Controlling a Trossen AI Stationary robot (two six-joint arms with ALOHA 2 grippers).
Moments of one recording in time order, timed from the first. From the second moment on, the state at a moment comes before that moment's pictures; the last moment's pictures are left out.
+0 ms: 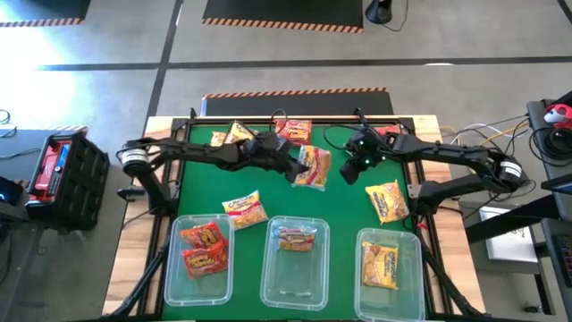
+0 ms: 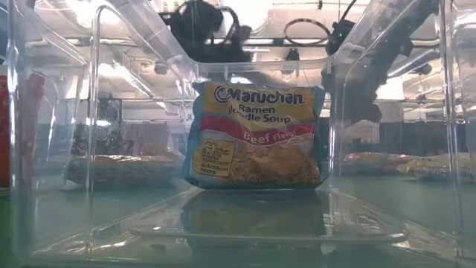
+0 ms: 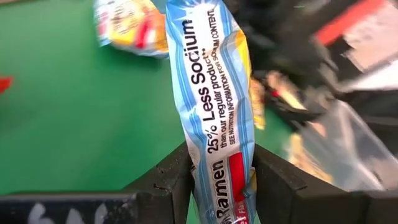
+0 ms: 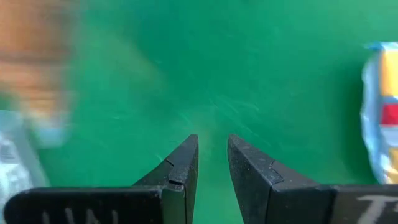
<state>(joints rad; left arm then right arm) 0.26 1.70 1.05 0.24 0.20 -0.61 -0.49 1.23 0.75 -0.50 -0.21 0.34</state>
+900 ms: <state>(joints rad) 0.04 1.35 1.05 -0.15 0.55 -0.56 -0.49 1.23 0.75 -0.55 -0.10 0.34</state>
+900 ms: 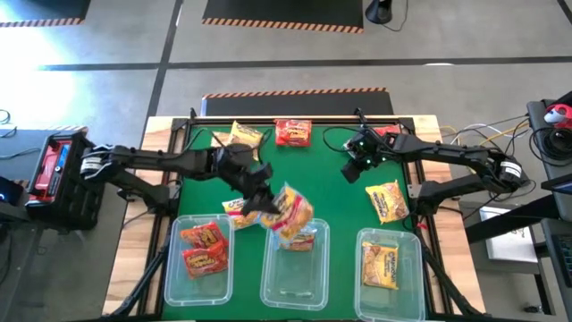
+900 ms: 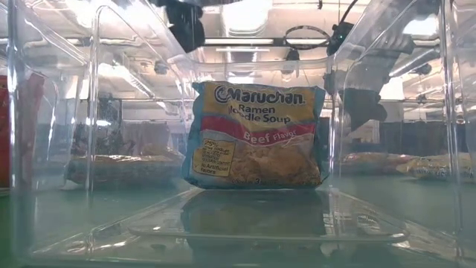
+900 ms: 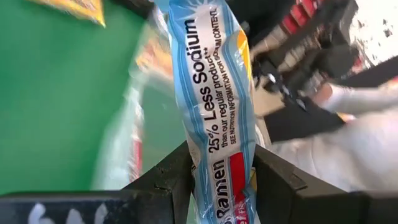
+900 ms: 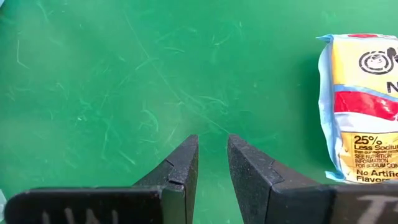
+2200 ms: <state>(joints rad) -0.19 1.70 1.47 -0.71 0.24 -0.56 -0.49 1.23 0.75 -0.54 -0.10 0.34</state>
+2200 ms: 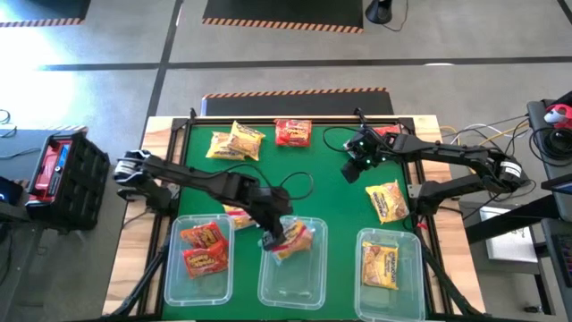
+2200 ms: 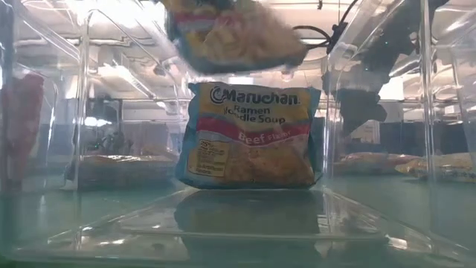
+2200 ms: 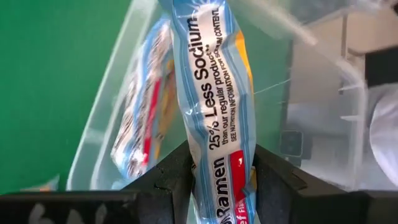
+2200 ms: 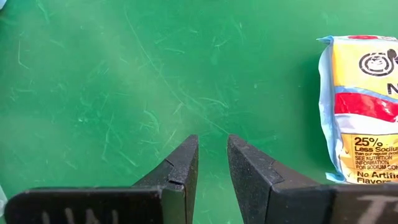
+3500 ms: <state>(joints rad) -0.22 2.05 1.87 -1.08 0.11 -0.27 -0.49 1.23 0.75 -0.54 -0.10 0.34</state>
